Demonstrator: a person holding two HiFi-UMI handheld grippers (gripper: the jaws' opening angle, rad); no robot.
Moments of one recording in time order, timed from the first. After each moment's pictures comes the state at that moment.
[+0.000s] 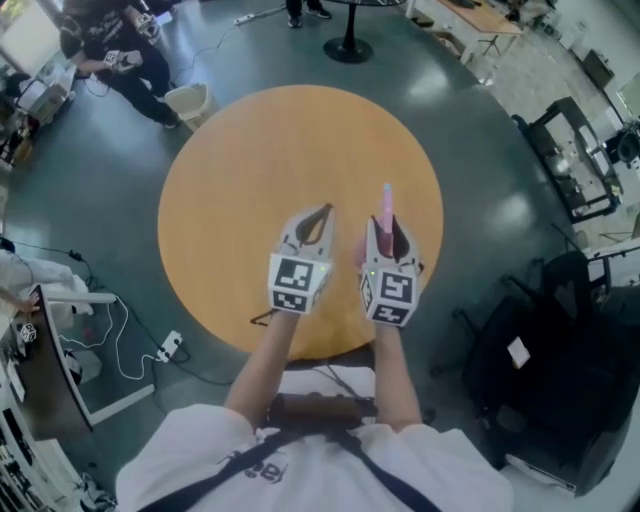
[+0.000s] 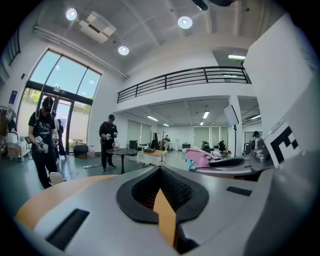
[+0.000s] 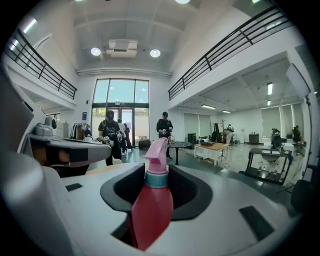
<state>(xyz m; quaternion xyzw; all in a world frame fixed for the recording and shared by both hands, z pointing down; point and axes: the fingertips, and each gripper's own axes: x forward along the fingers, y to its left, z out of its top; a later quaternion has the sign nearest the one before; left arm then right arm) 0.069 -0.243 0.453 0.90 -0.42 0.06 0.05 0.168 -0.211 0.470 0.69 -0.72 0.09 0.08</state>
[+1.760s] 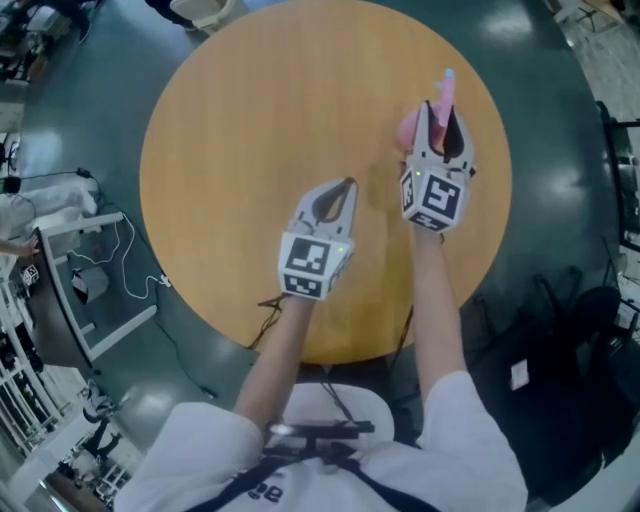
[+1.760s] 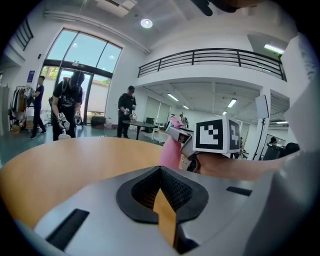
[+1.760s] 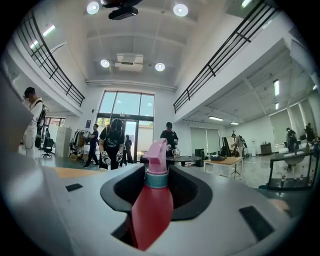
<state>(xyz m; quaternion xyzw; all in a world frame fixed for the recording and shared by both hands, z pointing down) 0.075 -0.320 0.587 0.84 -0.49 0.13 0.19 0.208 -0.452 0.533 0.66 -0.75 0.00 0.00</state>
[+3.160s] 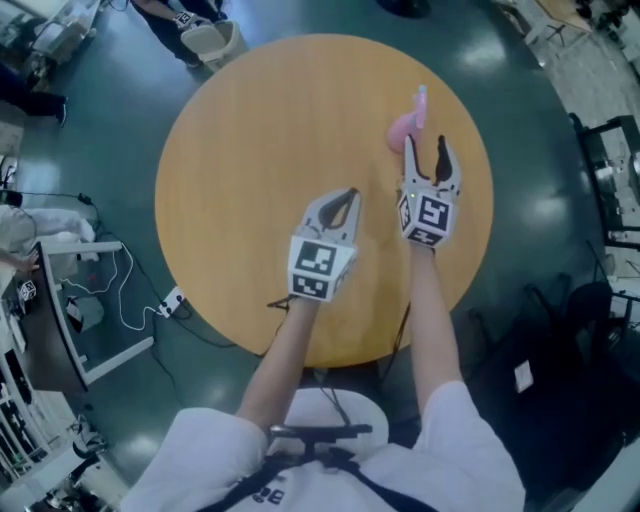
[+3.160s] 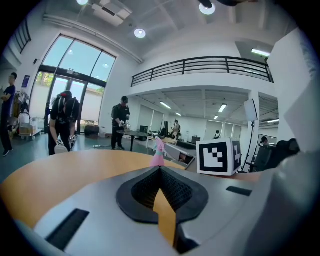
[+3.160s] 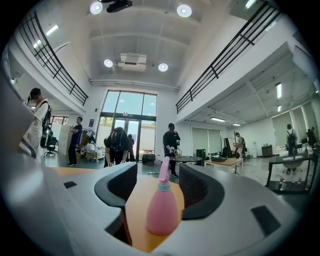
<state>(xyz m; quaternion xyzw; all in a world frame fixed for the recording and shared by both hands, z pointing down) 0.066 -0.305 0.556 0.86 -0.47 0.10 0.15 0.199 -0.412 0.541 0.66 -0.75 0.00 0.02</state>
